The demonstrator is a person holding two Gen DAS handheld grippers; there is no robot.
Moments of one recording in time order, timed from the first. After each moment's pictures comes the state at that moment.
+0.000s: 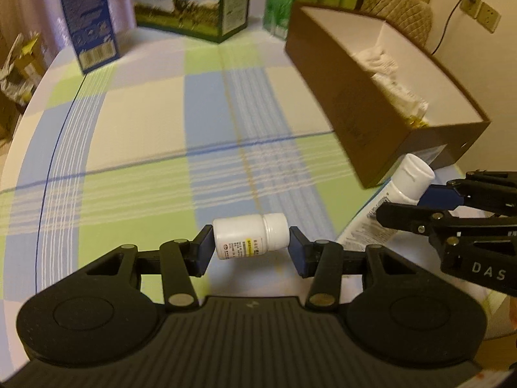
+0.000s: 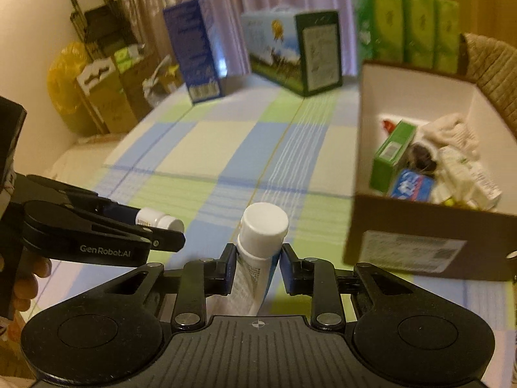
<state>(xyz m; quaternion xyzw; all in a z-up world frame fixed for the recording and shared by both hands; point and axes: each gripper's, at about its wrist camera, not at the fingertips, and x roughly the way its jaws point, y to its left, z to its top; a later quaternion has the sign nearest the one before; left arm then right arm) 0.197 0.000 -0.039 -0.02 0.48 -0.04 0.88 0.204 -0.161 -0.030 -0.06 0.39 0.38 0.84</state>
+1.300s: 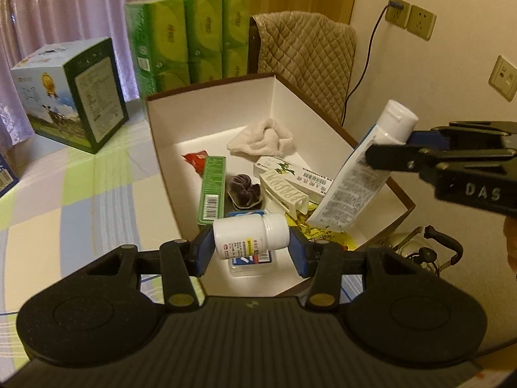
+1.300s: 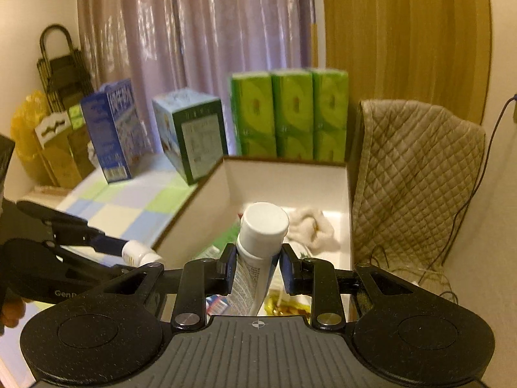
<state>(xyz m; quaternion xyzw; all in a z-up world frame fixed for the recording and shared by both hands) 0.308 -0.179 0.010 0.03 0.41 -0.13 0.90 0.339 -0.317 0.046 -0.07 0.30 0.33 0.89</state>
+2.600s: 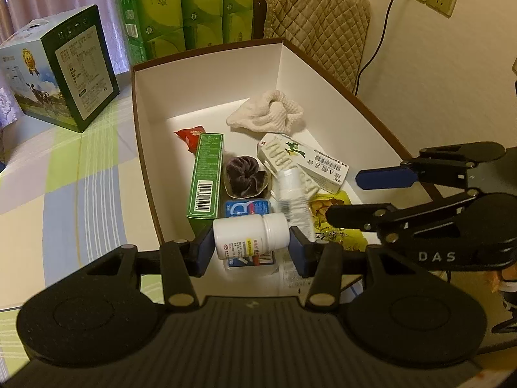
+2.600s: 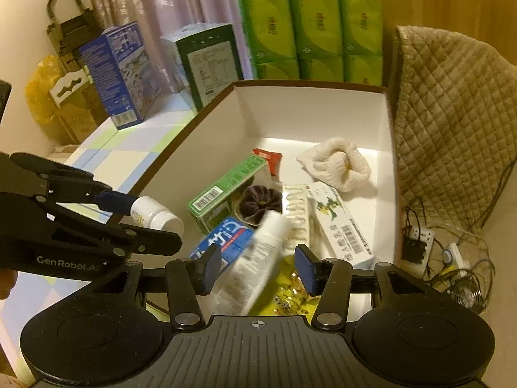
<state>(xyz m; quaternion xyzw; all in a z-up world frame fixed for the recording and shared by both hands) 0.346 -0.194 -0.024 0.03 0.46 -0.12 0.88 0.390 -0.305 -0.021 -0.07 0.40 0.37 0.84</state>
